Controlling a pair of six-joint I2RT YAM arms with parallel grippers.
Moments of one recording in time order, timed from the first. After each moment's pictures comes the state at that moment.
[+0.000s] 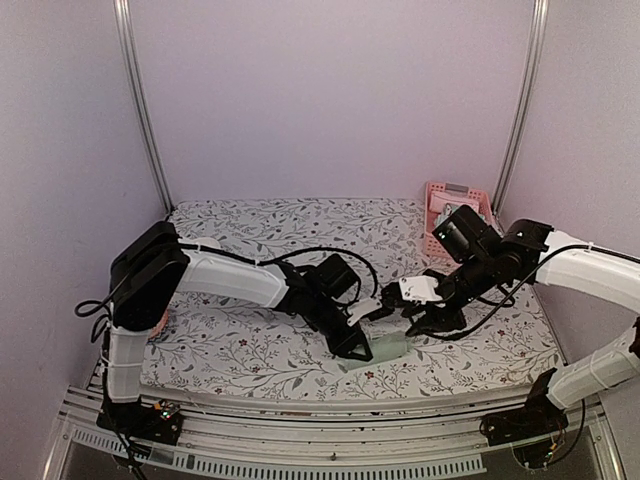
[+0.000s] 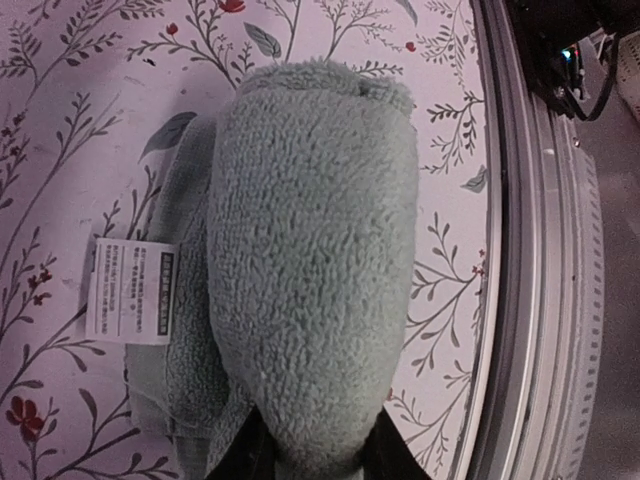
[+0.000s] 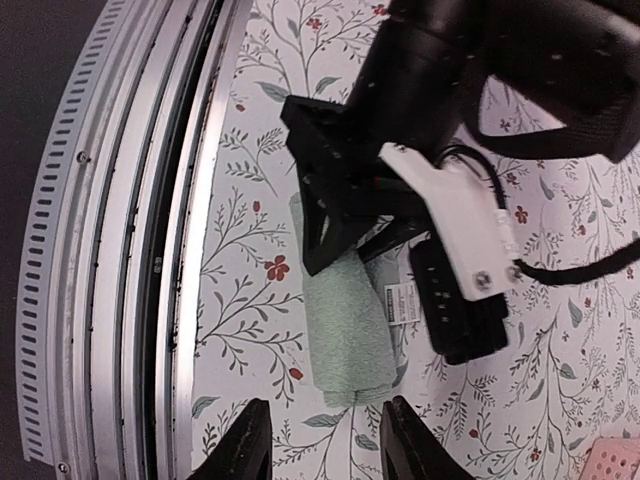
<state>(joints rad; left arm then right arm) -1.04 2.13 1.41 -0.32 0.49 0.06 0.77 1.29 1.10 -0.86 -0.39 -0.80</state>
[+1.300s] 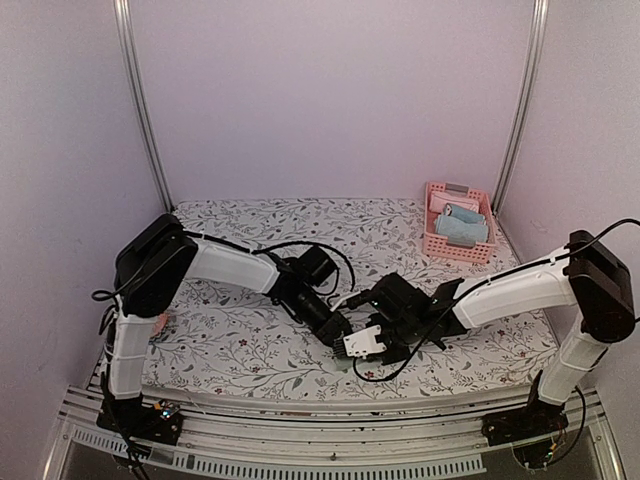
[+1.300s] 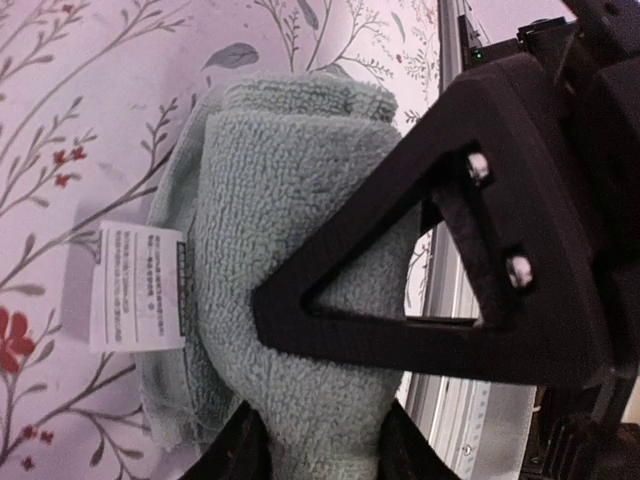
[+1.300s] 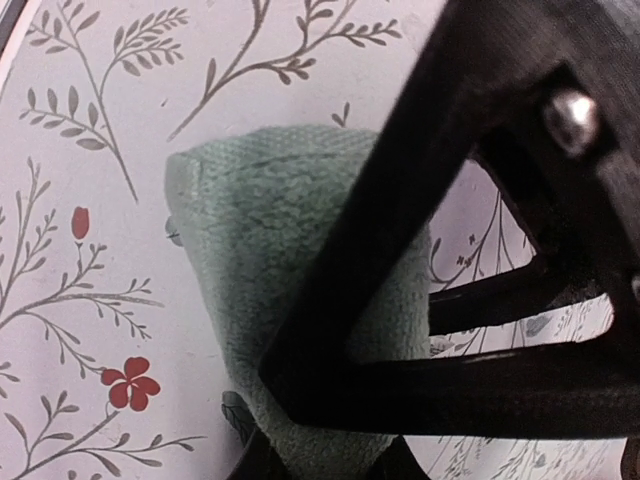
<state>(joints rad) -0.88 2.20 1.42 -0.35 0.86 -0.07 1.03 1.70 0.89 -0.24 0.03 -0.88</state>
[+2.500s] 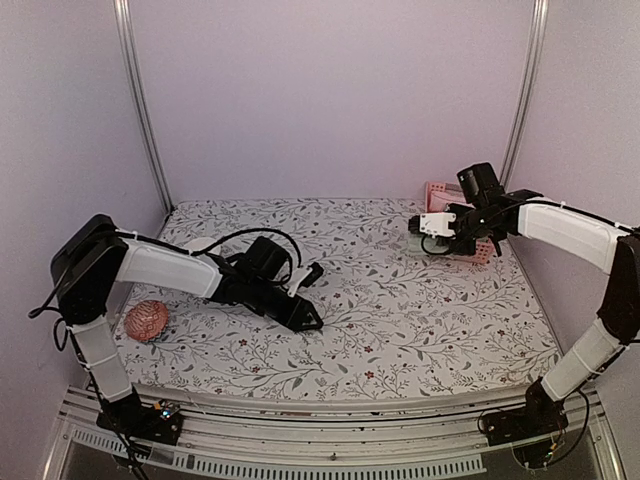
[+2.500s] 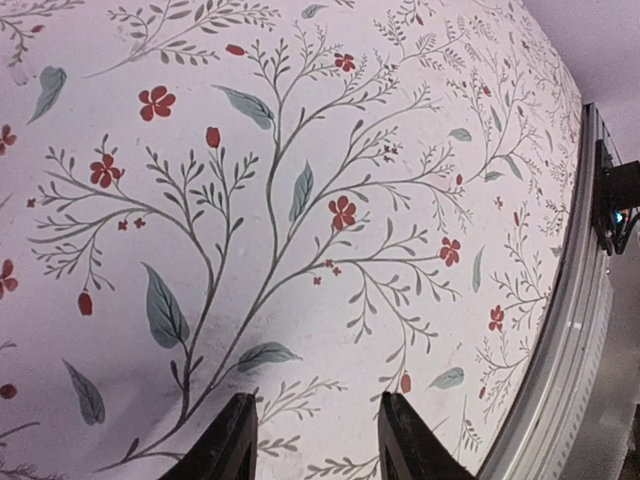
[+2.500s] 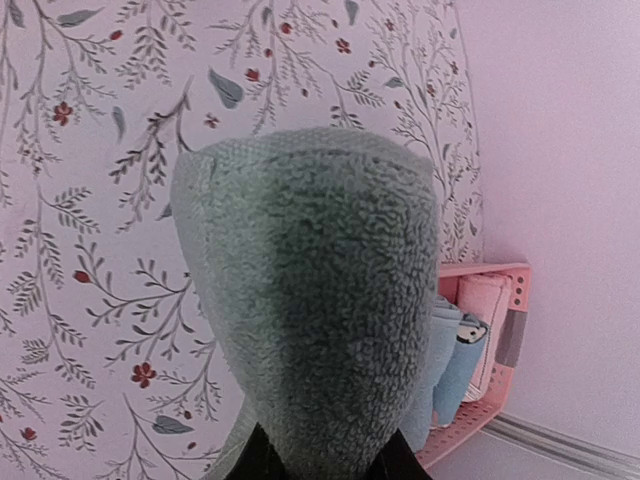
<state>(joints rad) -0.80 1.82 1.01 -0.08 0.41 -0.24 0.42 1.54 1.21 -0.53 0.03 -1.16</state>
